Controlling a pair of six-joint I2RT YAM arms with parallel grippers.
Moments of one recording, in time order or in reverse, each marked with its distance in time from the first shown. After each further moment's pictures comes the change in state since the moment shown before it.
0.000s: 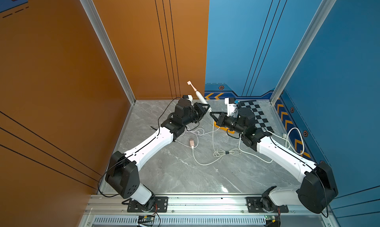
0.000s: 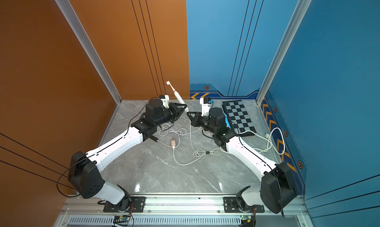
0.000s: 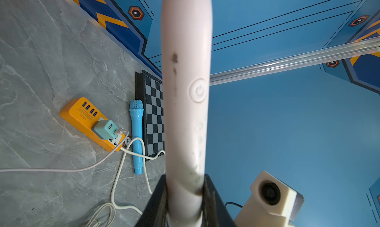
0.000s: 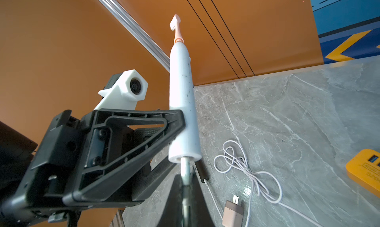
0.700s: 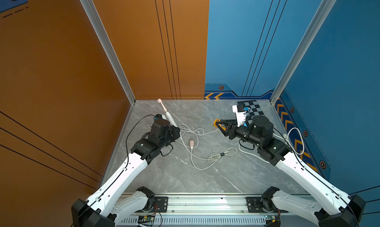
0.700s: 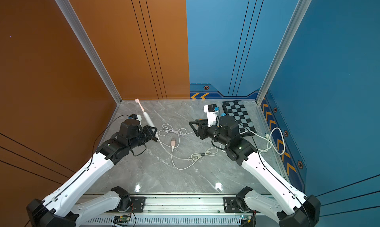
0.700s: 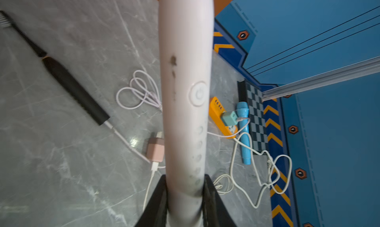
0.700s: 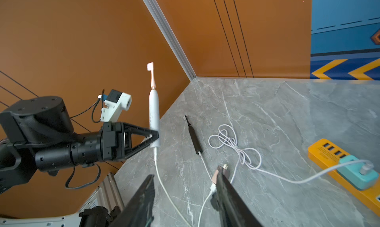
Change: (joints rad) left arm 0.137 -0.537 -0.402 -0.631 -0.278 0.341; right arm 0.064 -0.282 -0.023 -0.362 0.076 -0.229
